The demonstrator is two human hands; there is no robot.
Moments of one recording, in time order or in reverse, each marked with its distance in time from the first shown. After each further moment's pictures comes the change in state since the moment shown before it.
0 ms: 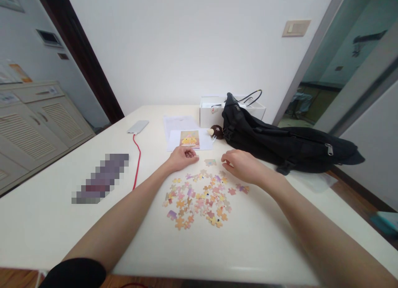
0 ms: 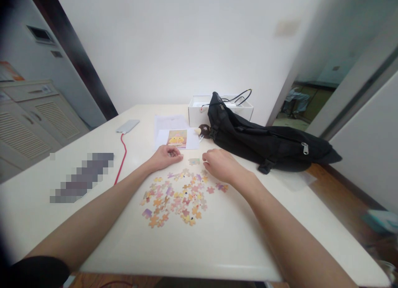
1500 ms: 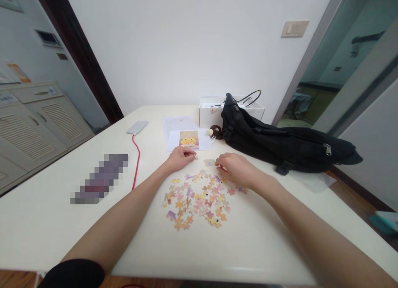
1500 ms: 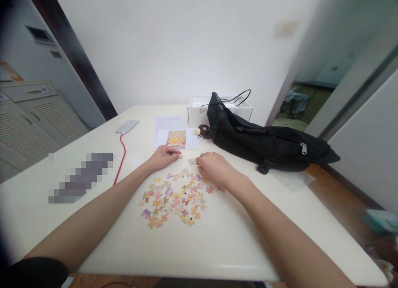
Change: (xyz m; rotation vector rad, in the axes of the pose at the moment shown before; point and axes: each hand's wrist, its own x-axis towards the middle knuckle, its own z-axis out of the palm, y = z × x) left_hand 0.003 0.004 -0.001 0.150 0.043 -0.078; right_hand 0.003 -0.016 0.006 0.049 -0.004 -0.085
